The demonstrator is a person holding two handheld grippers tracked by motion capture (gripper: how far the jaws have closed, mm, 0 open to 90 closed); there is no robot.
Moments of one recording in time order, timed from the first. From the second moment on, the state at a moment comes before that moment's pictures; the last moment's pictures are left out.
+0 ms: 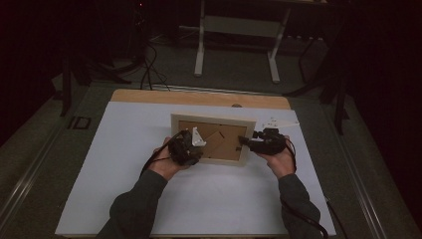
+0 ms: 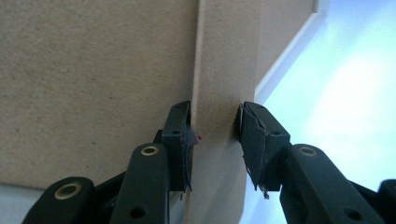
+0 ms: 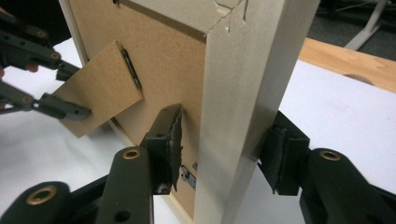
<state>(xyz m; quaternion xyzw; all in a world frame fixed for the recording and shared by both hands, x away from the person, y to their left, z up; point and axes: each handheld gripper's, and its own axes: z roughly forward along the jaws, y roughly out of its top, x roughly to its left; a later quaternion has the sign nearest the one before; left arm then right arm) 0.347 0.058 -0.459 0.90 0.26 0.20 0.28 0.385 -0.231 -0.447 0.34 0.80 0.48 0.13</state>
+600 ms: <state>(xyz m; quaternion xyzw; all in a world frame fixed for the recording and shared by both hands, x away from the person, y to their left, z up) 0.358 0.054 -0.457 0.89 0.29 0.23 0.28 0.368 -0.222 -0.449 0.33 0.79 0.46 0.23</state>
